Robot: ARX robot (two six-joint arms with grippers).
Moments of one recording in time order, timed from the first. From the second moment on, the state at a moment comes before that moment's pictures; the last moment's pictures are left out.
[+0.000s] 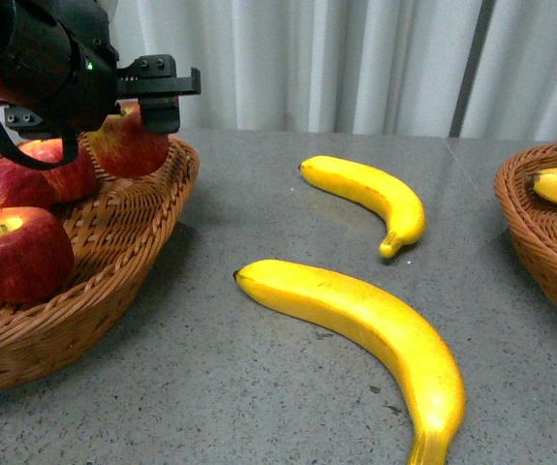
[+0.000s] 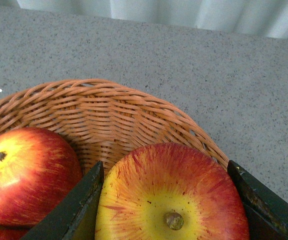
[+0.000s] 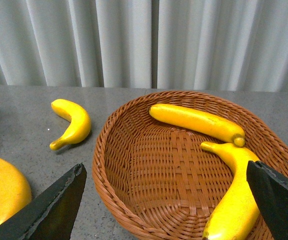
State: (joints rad) left arm -0.24 1.88 1.24 0.13 -0.23 -0.16; right arm 0.00 0.00 0.01 0.00 0.00 -0.01
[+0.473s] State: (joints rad) left arm -0.25 1.80 1.15 0.18 -0.25 -0.20; right arm 0.00 0.00 0.01 0.00 0.00 -0.01
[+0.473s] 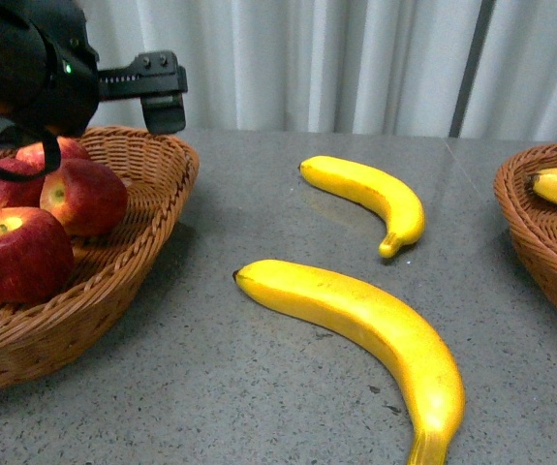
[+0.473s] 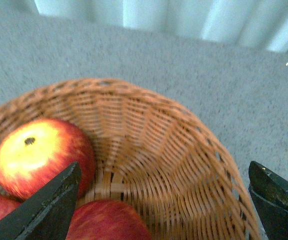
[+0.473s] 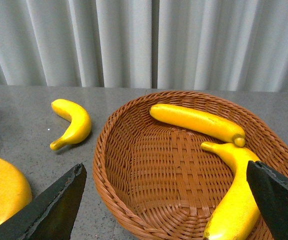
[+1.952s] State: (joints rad) left arm -0.07 0.67 0.10 0.57 -0.07 0.00; right arm 0.00 0.00 0.01 0.00 0.00 -0.01
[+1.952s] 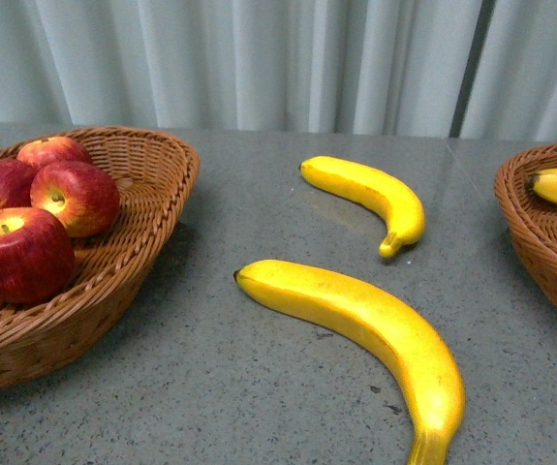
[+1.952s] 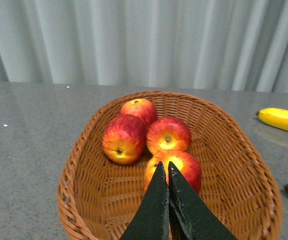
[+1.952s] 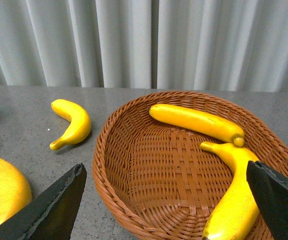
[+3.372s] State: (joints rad) left arm 0.00 0.01 0.01 0.00 0.00 0.00; right arm 0.00 0.00 0.01 0.00 0.00 -0.01
